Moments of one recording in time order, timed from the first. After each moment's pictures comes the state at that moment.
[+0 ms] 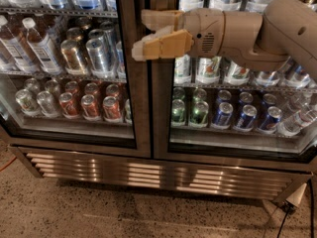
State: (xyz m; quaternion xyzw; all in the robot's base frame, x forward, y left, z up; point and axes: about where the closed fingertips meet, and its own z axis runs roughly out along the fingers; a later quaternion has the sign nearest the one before) arm 0.534 0.020 1.040 -0.45 0.53 0.50 0.52
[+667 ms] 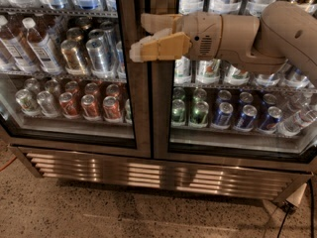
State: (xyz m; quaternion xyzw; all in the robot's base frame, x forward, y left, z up) arm 0.534 0.024 1.035 -0.44 0.53 0.50 0.52
